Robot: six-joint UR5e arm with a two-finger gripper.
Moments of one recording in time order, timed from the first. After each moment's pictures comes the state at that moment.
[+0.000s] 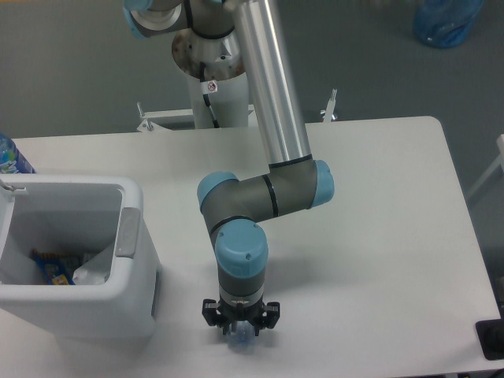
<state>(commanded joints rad) 2.30 -2.28 -1.45 -0.78 1.50 0.34</state>
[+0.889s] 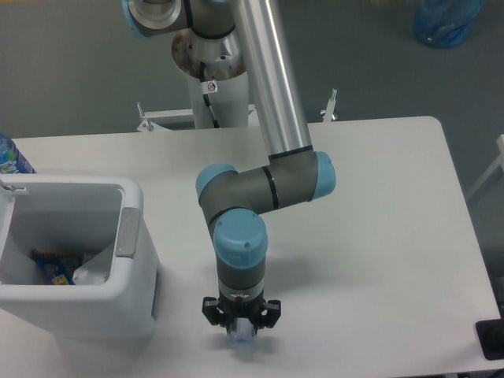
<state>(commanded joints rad) 2.31 -2.19 -1.42 -0.77 1.50 0.42</state>
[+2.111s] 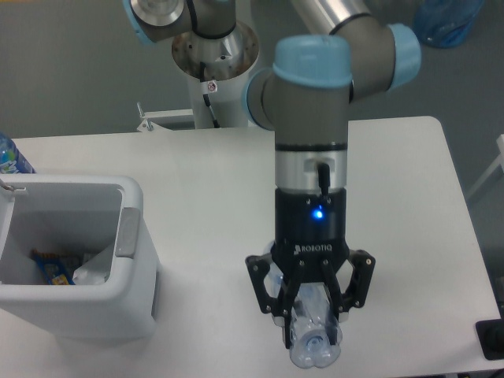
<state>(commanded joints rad) 2.40 -2.00 -1.17 -0.62 1.24 0.02</state>
